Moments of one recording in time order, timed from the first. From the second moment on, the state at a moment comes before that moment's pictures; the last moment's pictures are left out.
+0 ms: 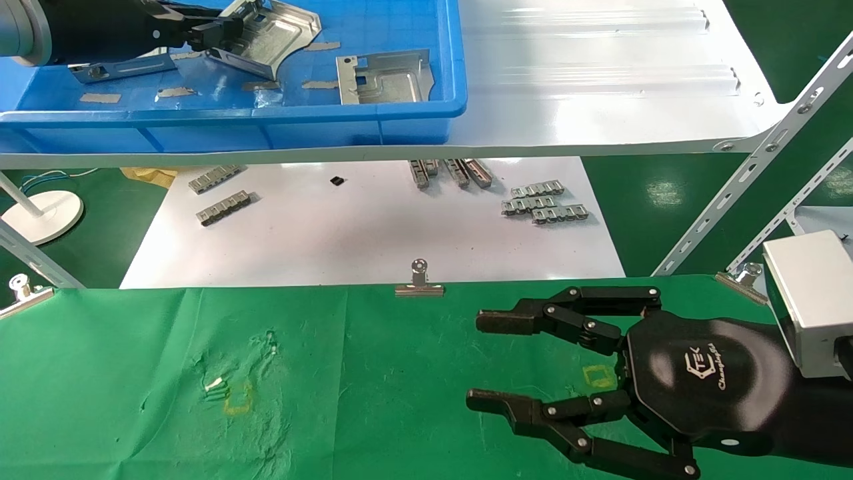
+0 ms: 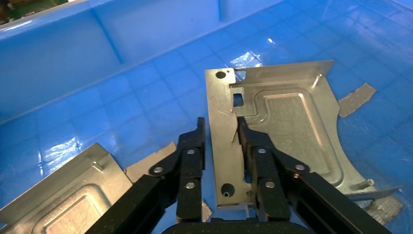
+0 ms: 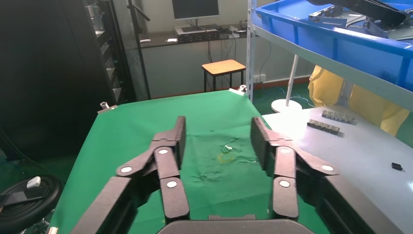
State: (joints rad) left arm -2.13 1.15 0.61 -0.01 1.46 0.90 -0.17; right arm 1.08 -0.60 -0.31 1.28 -0.71 -1.48 0.17
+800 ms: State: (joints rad) left arm -2.08 0.98 0.50 -0.15 1.27 1.45 0.17; right arm 1.08 -0.60 -0.31 1.28 -0.71 -1.48 0.17
